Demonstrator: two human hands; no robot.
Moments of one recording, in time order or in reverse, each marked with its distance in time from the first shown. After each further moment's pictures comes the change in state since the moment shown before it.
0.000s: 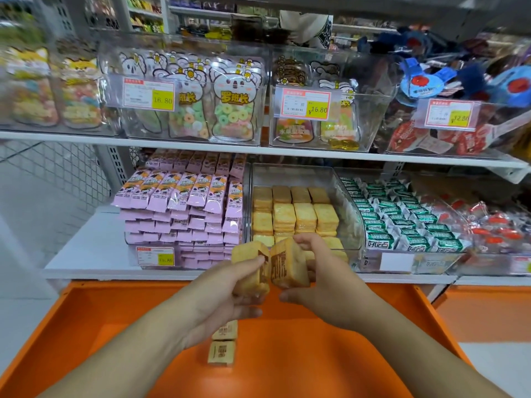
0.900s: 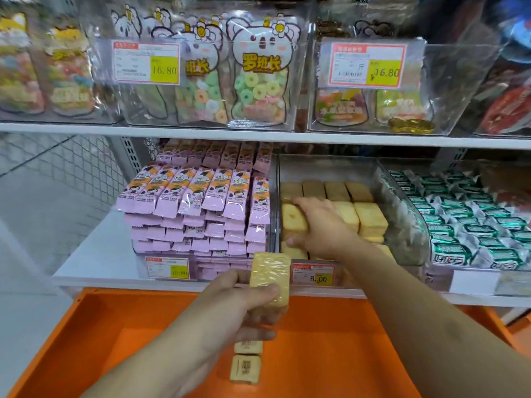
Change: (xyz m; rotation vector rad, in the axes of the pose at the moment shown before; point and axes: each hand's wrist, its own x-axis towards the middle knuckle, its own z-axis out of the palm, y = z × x) left_hand 0.033 -0.004 -0.031 0.064 0.198 0.014; right_hand 0.186 0.024 0.026 -0.516 0.085 -0.046
